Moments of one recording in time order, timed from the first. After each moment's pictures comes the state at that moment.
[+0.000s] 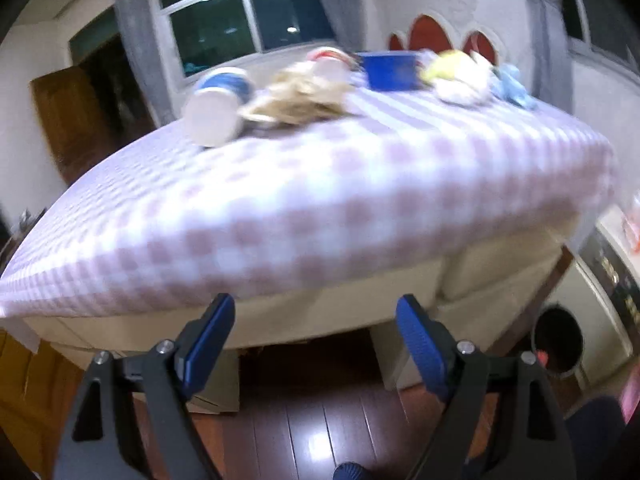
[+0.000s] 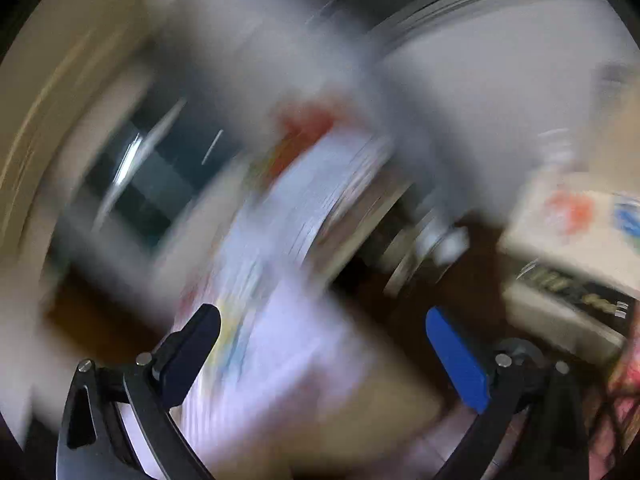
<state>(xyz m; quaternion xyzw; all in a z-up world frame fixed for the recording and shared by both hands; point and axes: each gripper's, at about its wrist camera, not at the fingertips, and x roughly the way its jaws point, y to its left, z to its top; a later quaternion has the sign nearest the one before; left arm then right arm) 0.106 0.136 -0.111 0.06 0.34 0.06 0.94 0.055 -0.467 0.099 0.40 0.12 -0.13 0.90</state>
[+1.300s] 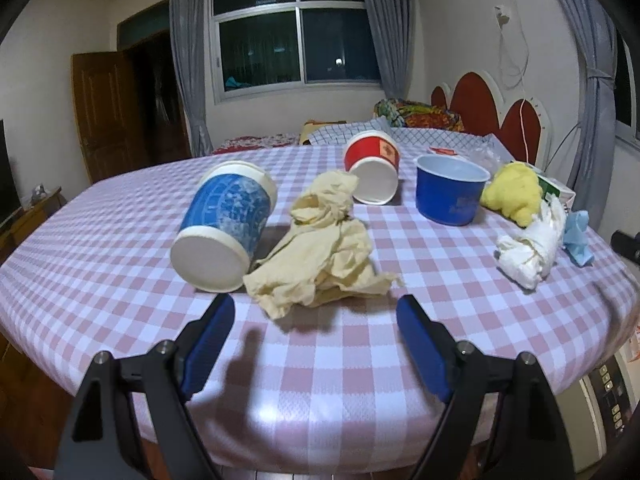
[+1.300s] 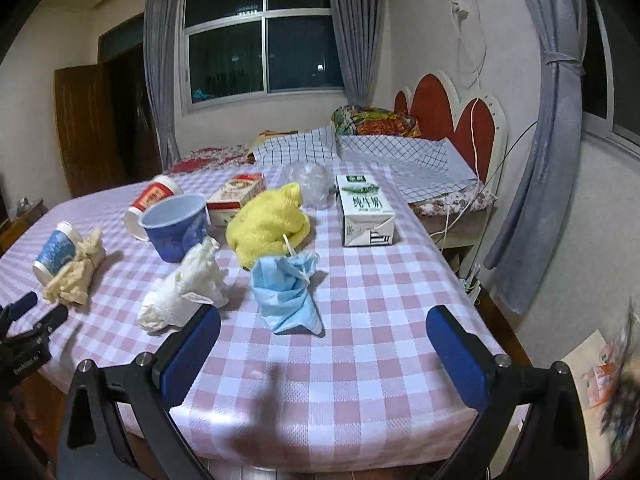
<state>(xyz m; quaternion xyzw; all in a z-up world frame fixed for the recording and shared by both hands) 0.199 0.141 -0.047 -0.01 0.28 0.10 0.95 0.243 -0.131 -0.011 -0.02 0.28 0.07 0.96</state>
